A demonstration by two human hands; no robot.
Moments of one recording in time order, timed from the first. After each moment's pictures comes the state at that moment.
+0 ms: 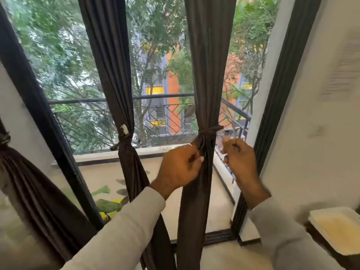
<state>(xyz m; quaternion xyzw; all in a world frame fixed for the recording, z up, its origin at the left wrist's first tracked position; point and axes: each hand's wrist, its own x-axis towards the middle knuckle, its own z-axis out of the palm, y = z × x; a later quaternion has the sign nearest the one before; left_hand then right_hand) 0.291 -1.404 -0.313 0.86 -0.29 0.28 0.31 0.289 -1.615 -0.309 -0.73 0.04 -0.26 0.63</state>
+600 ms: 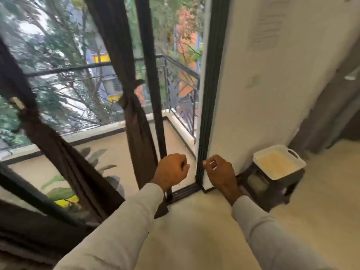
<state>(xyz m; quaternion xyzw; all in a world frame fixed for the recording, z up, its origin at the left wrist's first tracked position) 0.259 -1.564 -0.462 0.93 -0.30 0.03 0.23 0.176 -1.760 -0.480 -0.88 0.17 -0.14 0.42</state>
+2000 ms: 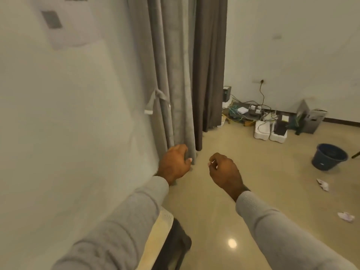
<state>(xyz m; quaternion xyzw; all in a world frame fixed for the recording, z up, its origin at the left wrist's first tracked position) 0.331 -2.625 -0.429 0.79 -0.57 -0.03 0.23 0.140 -2.714 -0.464 -0.82 0.48 -0.23 0.24</state>
